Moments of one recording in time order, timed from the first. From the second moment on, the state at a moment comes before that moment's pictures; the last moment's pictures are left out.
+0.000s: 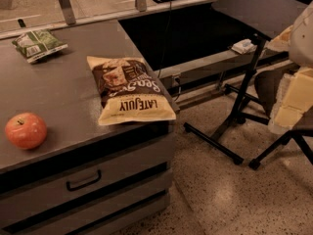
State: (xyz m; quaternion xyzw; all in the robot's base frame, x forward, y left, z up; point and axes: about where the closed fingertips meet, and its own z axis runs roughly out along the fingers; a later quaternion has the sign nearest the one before) arm 0.438 -0.216 0.979 -0.60 0.78 -0.04 0.16
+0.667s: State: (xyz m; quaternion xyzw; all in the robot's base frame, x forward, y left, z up) arm 0.459 -0.185 0.970 -0.63 0.76 -0.02 0.18
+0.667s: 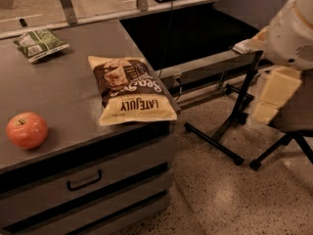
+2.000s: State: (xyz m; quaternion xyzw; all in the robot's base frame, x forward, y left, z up) arm 0.547 0.044 0.893 -0.72 0.64 0.10 0.26
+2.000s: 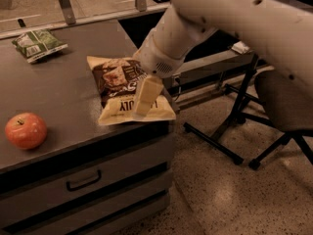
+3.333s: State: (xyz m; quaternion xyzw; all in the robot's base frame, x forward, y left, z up) arm 0.553 0.050 0.837 -0.68 0.69 0.08 0.21
